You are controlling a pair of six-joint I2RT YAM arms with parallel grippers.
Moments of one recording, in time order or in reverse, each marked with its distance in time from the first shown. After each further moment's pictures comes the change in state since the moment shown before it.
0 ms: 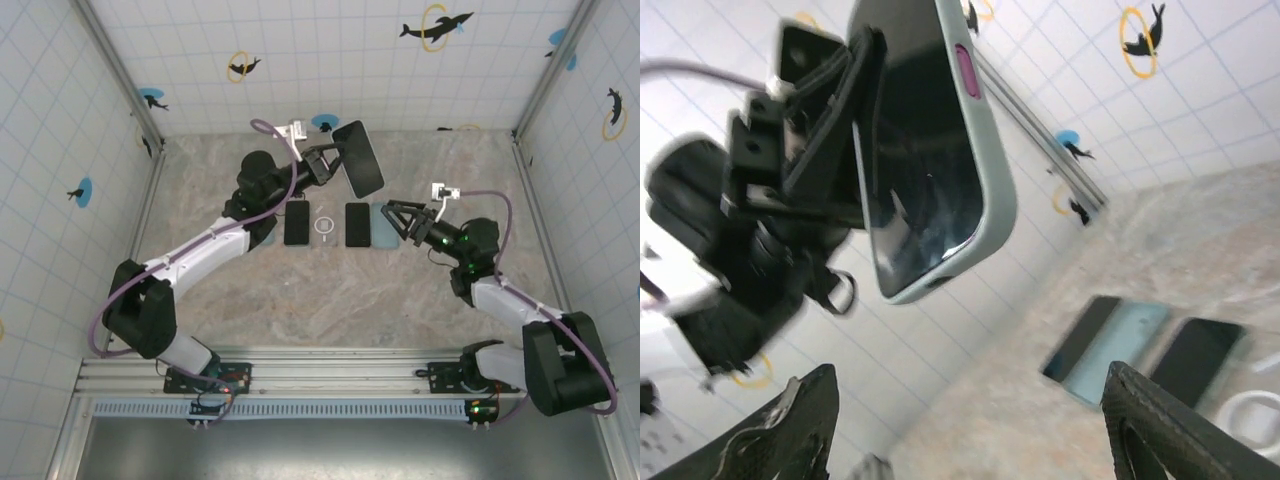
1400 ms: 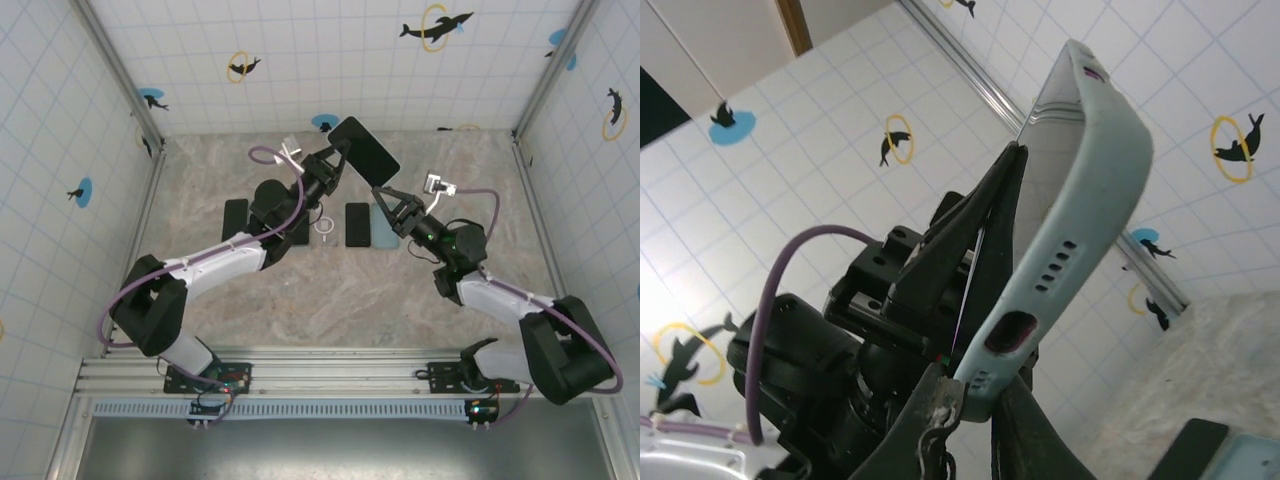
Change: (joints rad) left arm -0.125 0.040 -0.100 0.312 -0.338 -0.448; right arm 0.169 0.038 0.077 0.142 0.237 0.005
